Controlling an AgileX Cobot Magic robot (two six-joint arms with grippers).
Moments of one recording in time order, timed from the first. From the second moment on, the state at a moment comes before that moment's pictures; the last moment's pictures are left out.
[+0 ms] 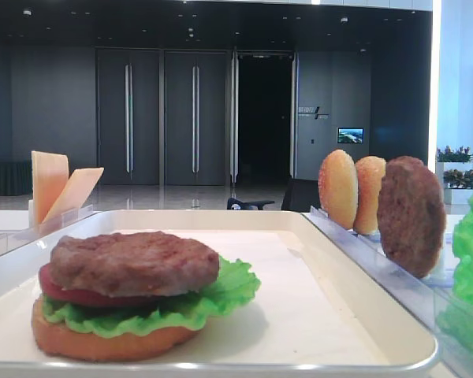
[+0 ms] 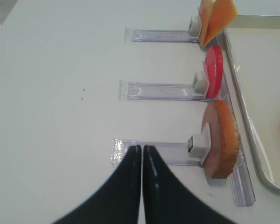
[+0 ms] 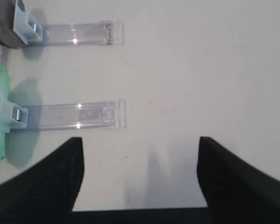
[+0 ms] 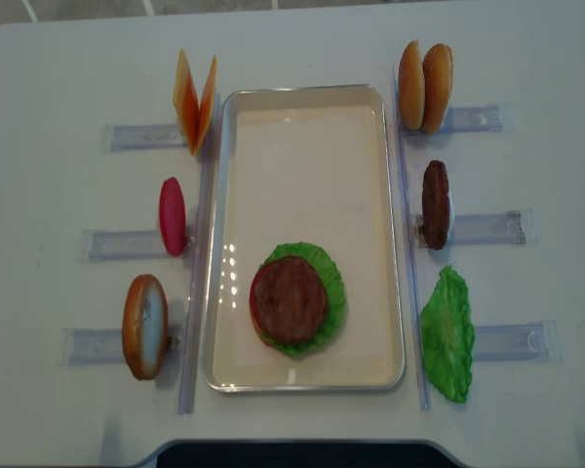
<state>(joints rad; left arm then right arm) 0.04 -0.02 -0.47 0.05 1.11 -0.04 0.06 0.33 -0.54 0.00 1.18 0.03</state>
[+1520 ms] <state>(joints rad) 0.04 -0.02 -0.47 0.05 1.11 -0.04 0.06 -0.01 -0.50 -0.01 1.14 0.09</state>
